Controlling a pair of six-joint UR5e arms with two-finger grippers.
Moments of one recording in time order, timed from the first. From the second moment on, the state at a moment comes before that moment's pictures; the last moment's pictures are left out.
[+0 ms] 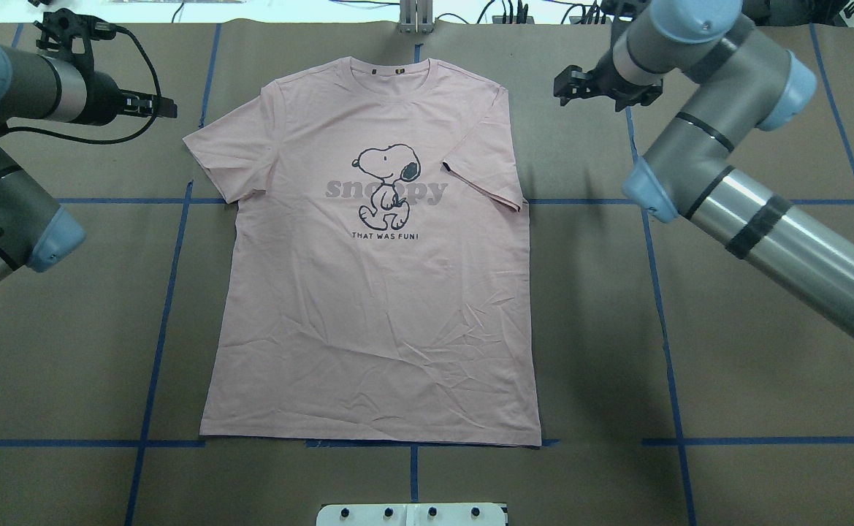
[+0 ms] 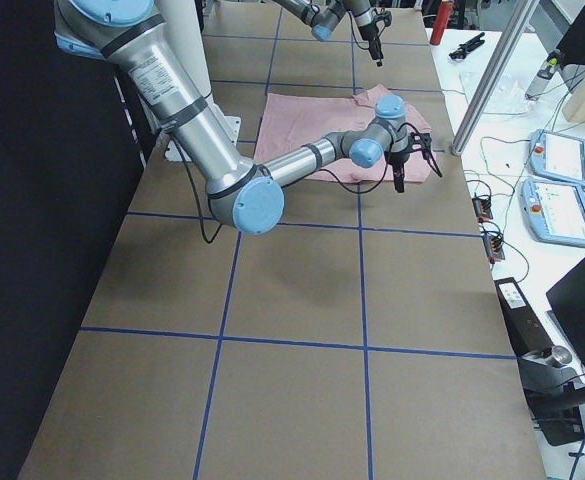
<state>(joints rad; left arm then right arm) -0.97 -1.98 -1.33 -2.44 -1.85 -0.88 0.96 -0.96 1.30 -1.09 1.98 0.98</state>
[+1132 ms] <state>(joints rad) -0.86 -2.05 -1.09 -2.62 -1.68 -0.99 1.02 -1.06 1.37 -1.04 2.06 0.92</state>
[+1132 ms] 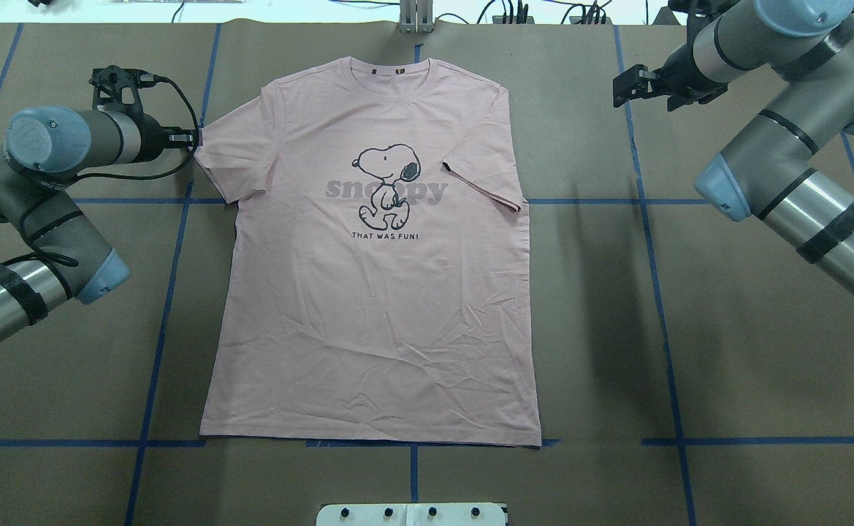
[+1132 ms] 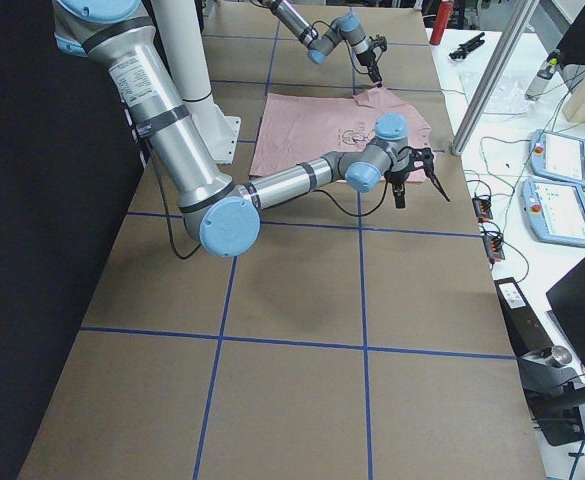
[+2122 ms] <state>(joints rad) -0.85 -2.05 -1.11 -2.62 -1.67 -0.99 1.02 -1.07 1.38 -1.04 2.06 0.91</state>
